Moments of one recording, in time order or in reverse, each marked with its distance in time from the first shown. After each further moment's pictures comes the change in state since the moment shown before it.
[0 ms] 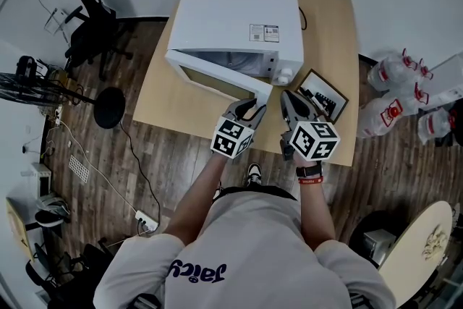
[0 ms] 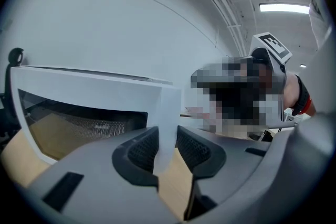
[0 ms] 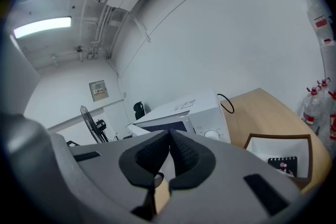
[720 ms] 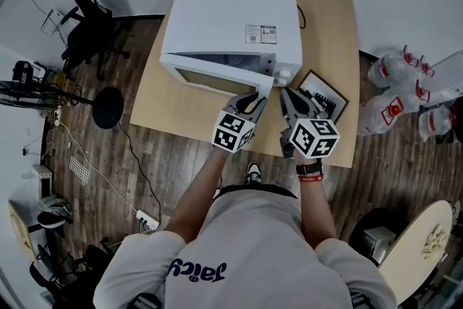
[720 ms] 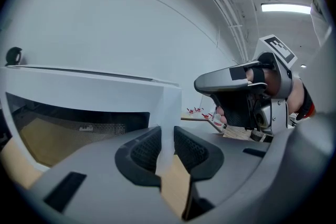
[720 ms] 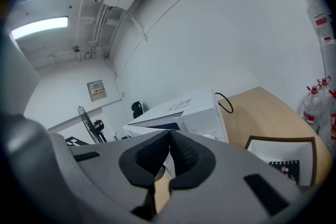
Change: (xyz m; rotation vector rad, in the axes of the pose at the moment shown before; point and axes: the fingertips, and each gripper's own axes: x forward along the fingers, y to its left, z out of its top) left arm 0.034 0.019 0.016 -0.002 -0.006 0.003; right arm 0.022 -0.023 0.005 0.011 0.013 -0.007
